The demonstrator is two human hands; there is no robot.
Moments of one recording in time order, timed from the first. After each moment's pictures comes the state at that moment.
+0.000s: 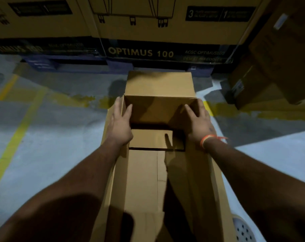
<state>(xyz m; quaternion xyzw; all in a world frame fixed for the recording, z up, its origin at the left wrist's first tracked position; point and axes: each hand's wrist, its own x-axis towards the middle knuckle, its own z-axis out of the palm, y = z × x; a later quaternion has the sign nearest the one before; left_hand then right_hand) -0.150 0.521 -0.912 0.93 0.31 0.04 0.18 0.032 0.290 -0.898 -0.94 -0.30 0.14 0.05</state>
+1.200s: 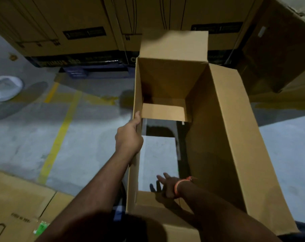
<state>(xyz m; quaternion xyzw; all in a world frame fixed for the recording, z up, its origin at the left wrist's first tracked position) -0.306 0.427 -0.727 0.85 0.44 0.01 0.28 -0.259 0.258 -0.911 -0.71 -0.44 0.54 -0.13</state>
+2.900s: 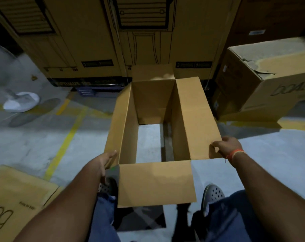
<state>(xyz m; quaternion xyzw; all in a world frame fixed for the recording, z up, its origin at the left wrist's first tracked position) -0.421 0.379 -0.678 0.41 0.65 -0.07 0.63 -0.122 0.066 -0.702 -0.90 0.01 0.22 0.37</state>
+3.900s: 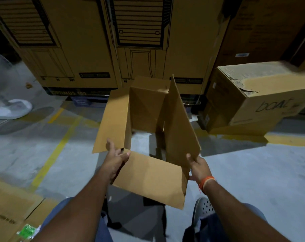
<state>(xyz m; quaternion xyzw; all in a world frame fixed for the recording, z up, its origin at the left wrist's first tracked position) -0.373 0.352 -0.700 0.56 0.40 0.12 0.71 -0.205 0.099 -0.704 -0.76 -0.01 0.28 0.59</state>
